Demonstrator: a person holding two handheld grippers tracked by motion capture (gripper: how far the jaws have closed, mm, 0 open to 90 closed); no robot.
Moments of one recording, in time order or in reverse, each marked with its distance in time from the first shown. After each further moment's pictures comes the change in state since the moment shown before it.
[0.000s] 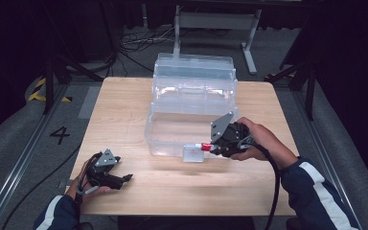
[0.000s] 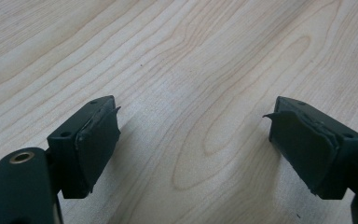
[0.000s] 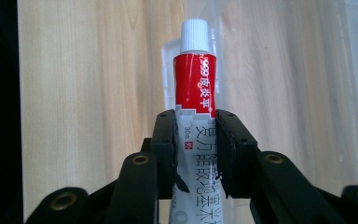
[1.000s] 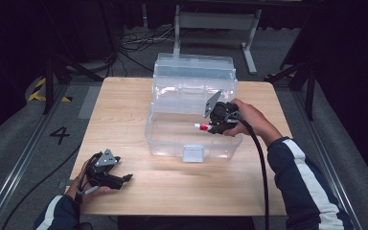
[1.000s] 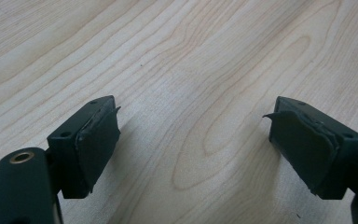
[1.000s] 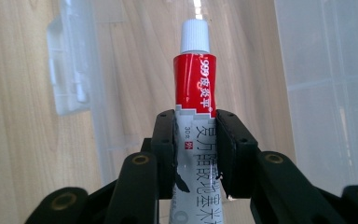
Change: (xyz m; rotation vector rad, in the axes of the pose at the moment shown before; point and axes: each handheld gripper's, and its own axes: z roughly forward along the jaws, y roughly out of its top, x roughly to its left) left arm 0.000 0.000 0.000 0.000 0.000 0.000; right arm -0.076 -0.002 0.041 0.084 -0.006 0.069
